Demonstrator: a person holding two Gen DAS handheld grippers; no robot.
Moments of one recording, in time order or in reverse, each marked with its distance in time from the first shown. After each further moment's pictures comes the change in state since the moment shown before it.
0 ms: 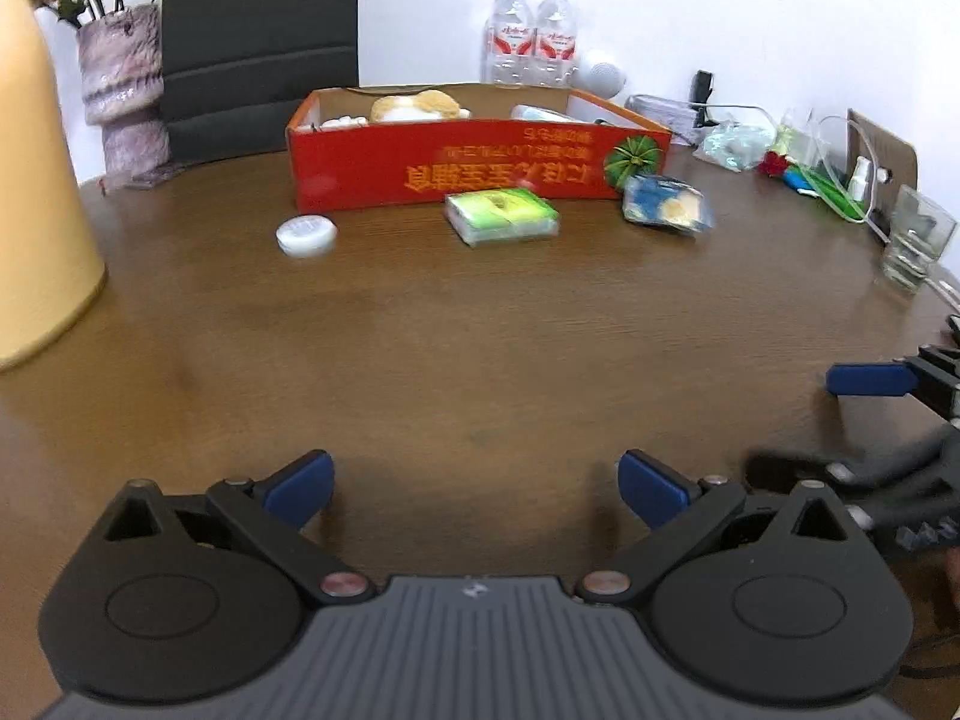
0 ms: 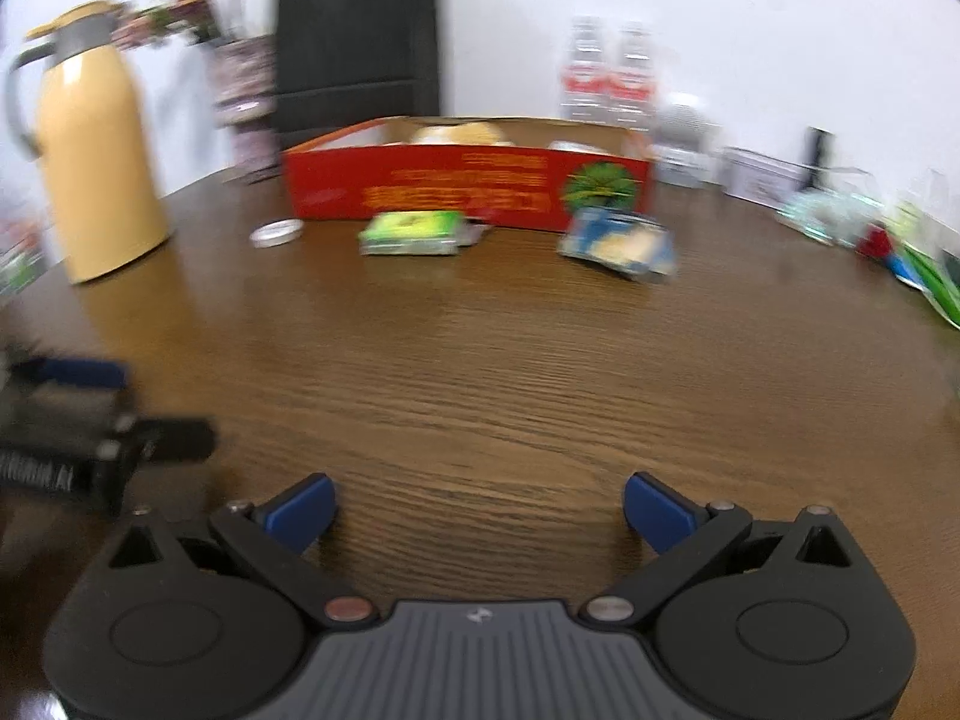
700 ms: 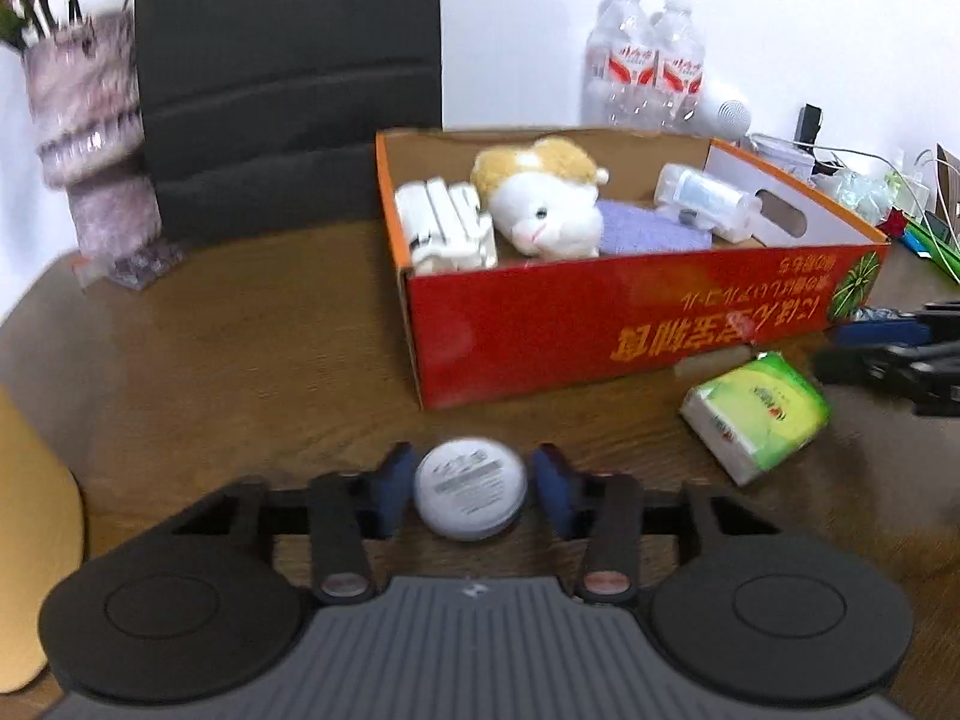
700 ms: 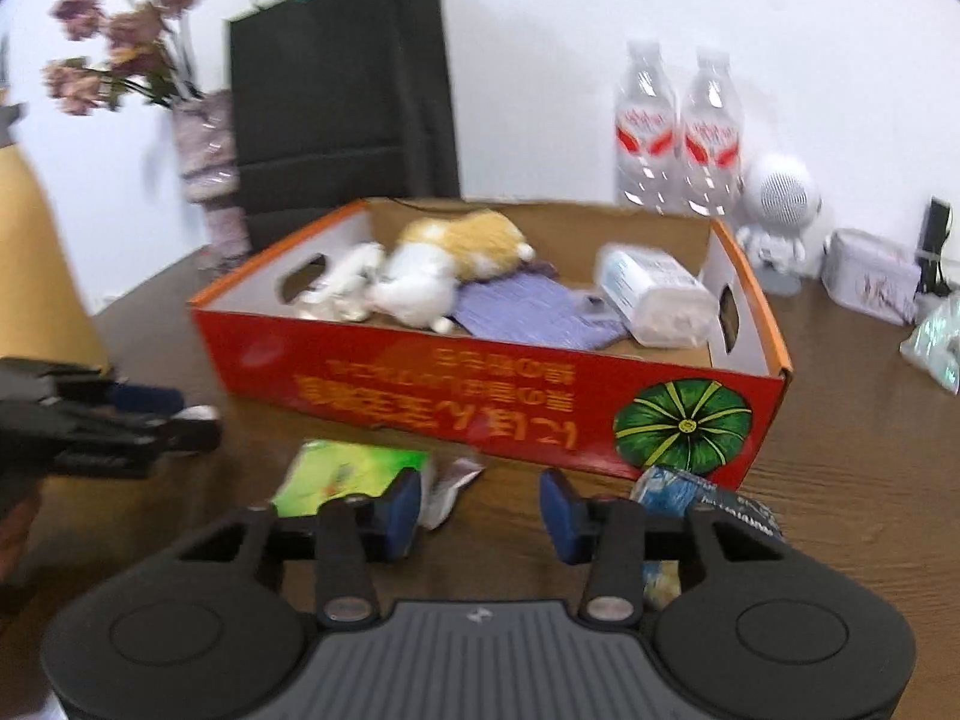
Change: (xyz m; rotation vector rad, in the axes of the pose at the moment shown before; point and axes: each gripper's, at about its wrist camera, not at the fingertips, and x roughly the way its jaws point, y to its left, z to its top) left arm 0.135 0.087 0.108 0.005 -0.008 -0.003; right arm 0.146 -0.043 0.149 0.022 -0.041 0.048
